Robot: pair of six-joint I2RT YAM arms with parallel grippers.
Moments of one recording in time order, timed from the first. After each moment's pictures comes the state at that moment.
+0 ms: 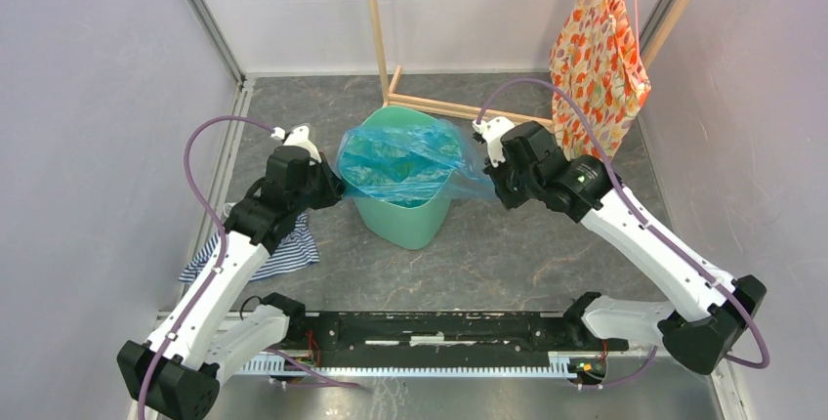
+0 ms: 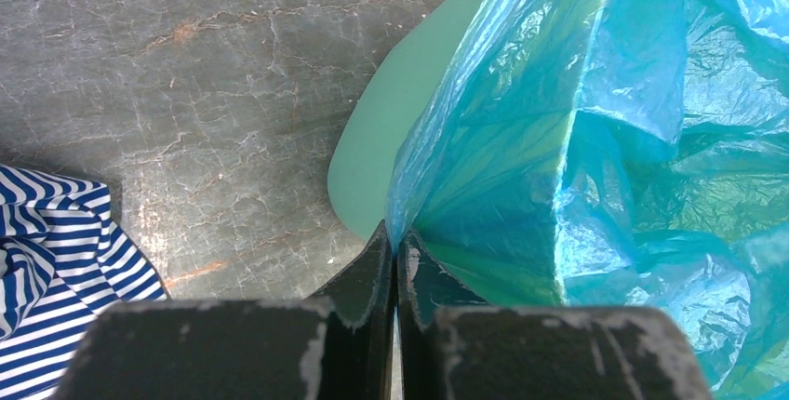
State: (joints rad) left arm -0.37 0.90 0.86 -0.57 -0.04 -0.53; right arm 0.69 1.19 1.25 -0.91 0.11 0.04
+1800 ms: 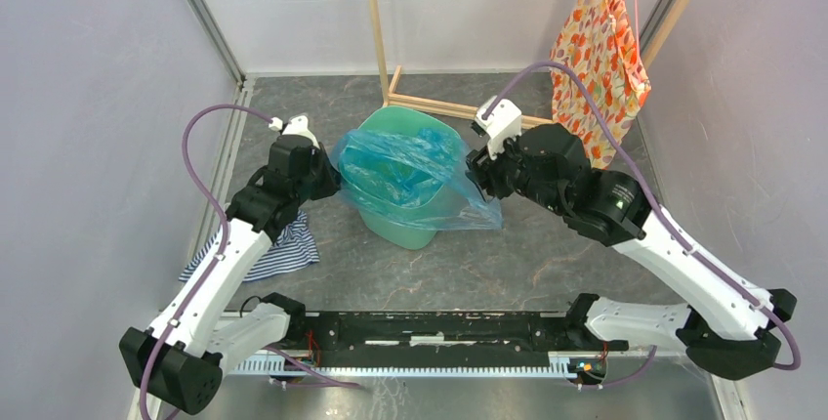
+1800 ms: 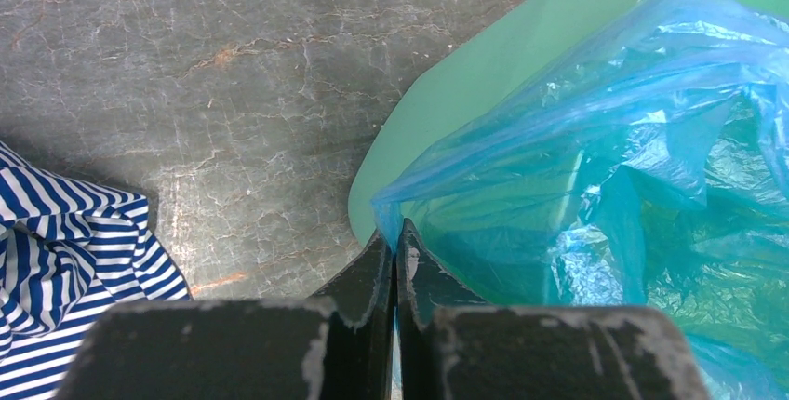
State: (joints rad) left arm -0.37 0.97 0.94 -0.60 -0.12 -0.53; right arm 0.91 1.07 1.37 -0.74 0.24 -0.02
